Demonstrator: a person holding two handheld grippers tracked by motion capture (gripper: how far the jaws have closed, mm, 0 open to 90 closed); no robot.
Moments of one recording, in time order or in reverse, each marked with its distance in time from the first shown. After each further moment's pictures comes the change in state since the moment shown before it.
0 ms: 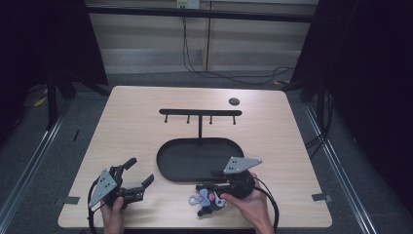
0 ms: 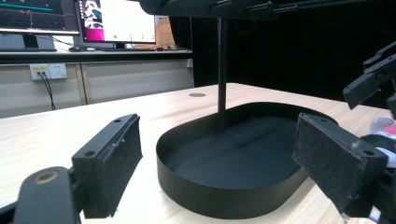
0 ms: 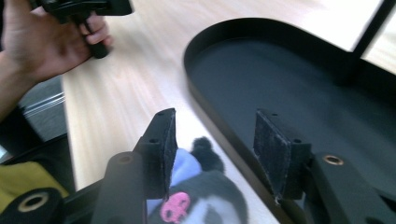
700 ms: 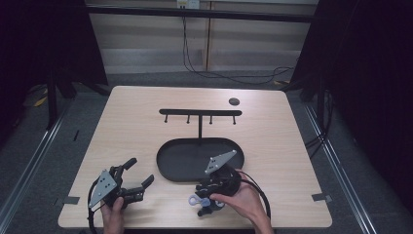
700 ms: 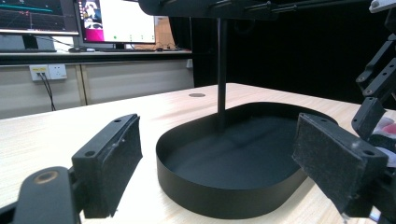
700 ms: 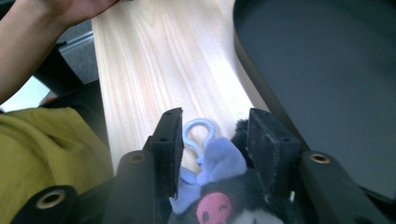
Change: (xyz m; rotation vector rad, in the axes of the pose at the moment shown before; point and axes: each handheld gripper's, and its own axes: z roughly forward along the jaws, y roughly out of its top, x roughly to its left) left arm 0.000 0.000 -0.001 0.003 -0.004 0.010; right arm 0.004 0.022 0.030 0.284 0.162 -0.060
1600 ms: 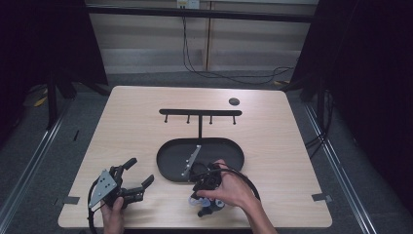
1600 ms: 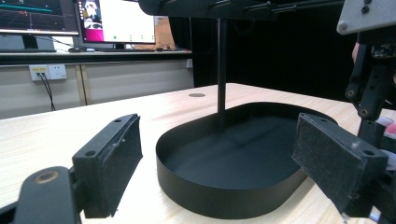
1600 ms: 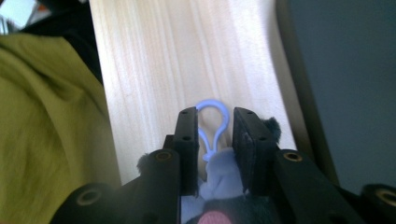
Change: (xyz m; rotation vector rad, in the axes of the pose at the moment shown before) left arm 0.000 0.000 0.000 0.000 -0.001 0.000; right arm 0.004 0.047 0.034 0.403 0.061 -0.102
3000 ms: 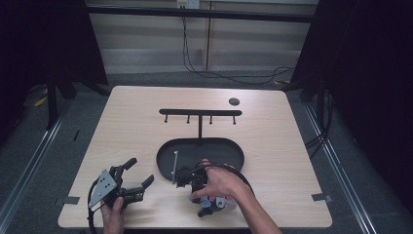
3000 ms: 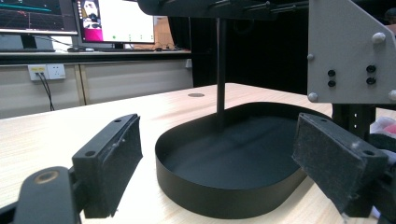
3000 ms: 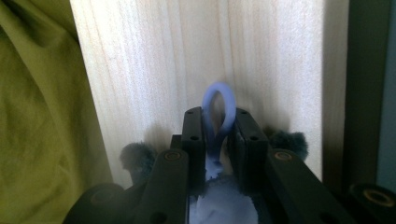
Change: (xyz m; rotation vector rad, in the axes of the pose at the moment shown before) left arm 0.000 0.000 0.000 0.001 -0.003 -0.001; right arm -0.010 0.028 0.036 0.325 0.066 -0.101
